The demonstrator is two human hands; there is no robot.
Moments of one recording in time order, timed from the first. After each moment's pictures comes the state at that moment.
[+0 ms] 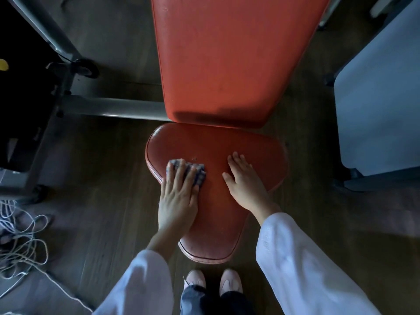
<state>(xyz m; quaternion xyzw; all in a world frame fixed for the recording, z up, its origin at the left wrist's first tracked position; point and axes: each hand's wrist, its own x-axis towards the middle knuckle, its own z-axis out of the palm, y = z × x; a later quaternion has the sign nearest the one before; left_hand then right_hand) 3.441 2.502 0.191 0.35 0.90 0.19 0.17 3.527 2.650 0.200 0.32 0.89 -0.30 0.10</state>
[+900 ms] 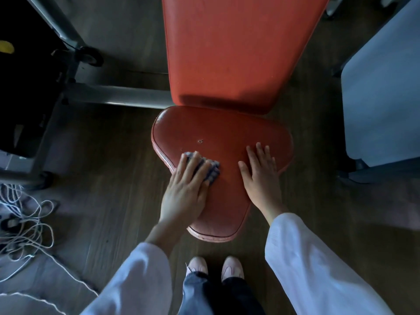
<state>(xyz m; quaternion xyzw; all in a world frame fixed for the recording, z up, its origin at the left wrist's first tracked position) 3.456 2.481 0.192 0.45 0.87 0.17 0.12 3.564 2.633 0.176 0.40 0.89 -0.22 -0.04</state>
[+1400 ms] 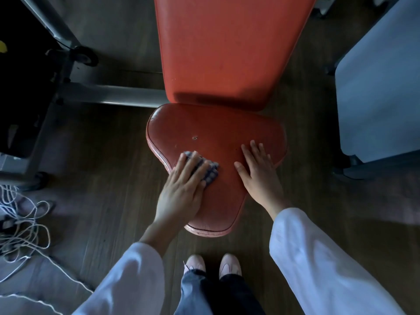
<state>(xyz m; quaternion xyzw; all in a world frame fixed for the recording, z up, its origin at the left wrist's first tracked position) 3.461 2.475 0.193 0.48 0.85 0.16 0.12 3.575 2.641 0.186 0.35 0.91 -0.24 0.01</state>
